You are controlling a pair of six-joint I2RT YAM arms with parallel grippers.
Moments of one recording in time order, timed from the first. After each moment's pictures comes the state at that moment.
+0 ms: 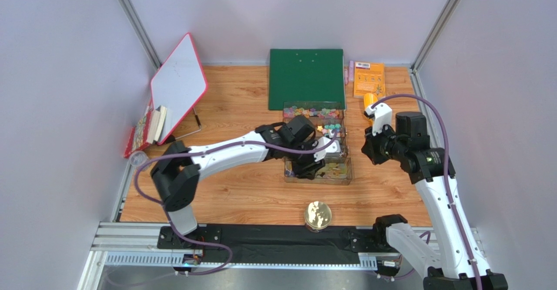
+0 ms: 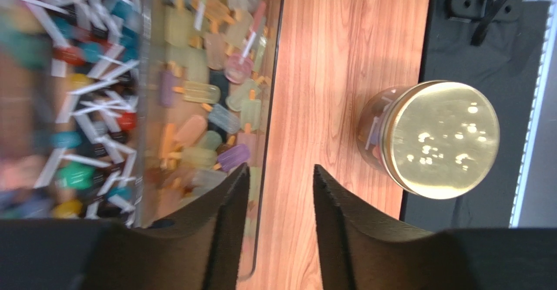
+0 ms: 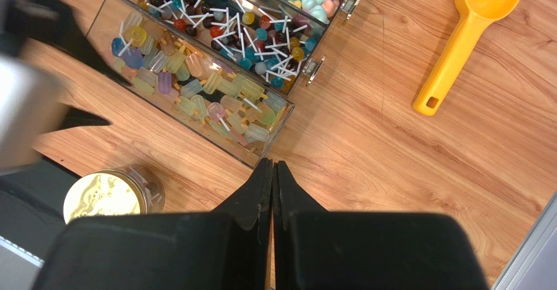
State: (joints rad) left arm -0.99 1.80 1.35 -0.51 0.45 0.31; right arm 0.15 0.86 1.02 -0.93 -0.29 -0.23
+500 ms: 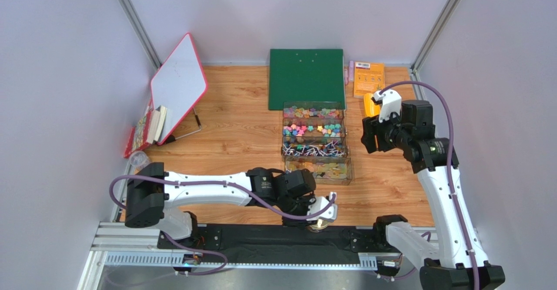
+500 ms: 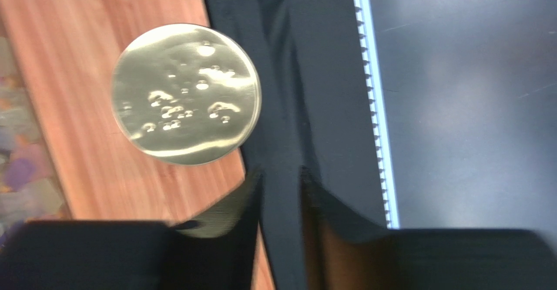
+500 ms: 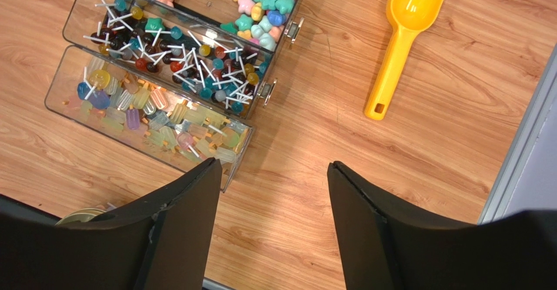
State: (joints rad) left arm -1.35 1.50 1.08 -0.51 0.38 0.27; right arm 0.10 0.94 1.13 -0.91 -0.22 -0.20
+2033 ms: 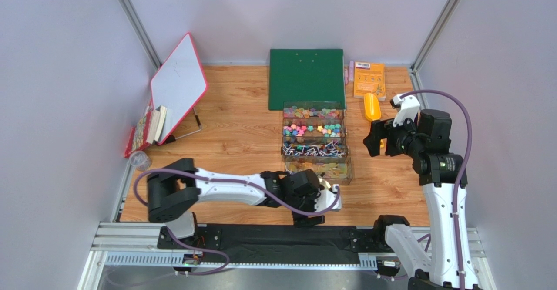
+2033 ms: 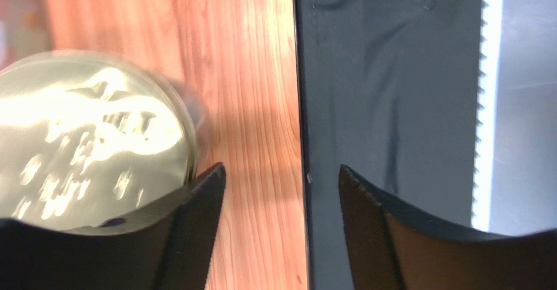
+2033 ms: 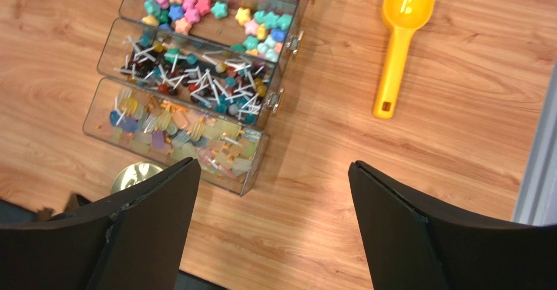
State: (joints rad) left arm -1.31 1.70 1.00 -0.19 0.30 0.21; right arm -0.06 0.82 1.07 -0.88 -0.35 -0.14
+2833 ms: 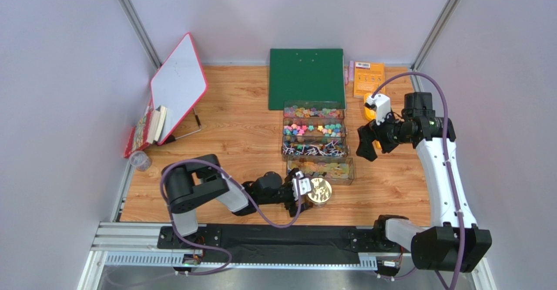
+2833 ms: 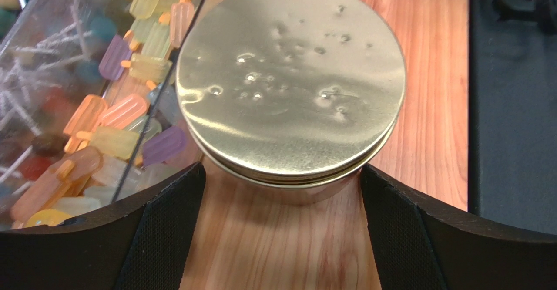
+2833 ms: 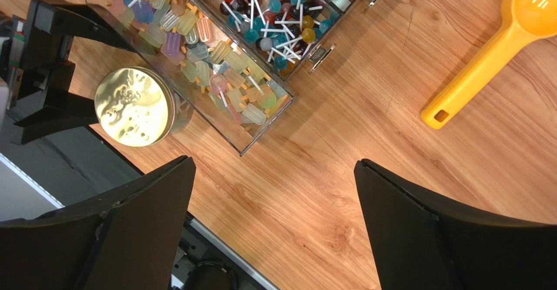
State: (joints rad) left arm -1.15 1.79 0.47 0.95 0.18 0.15; right arm -0.06 1.14 1.19 -1.12 -0.54 -0.57
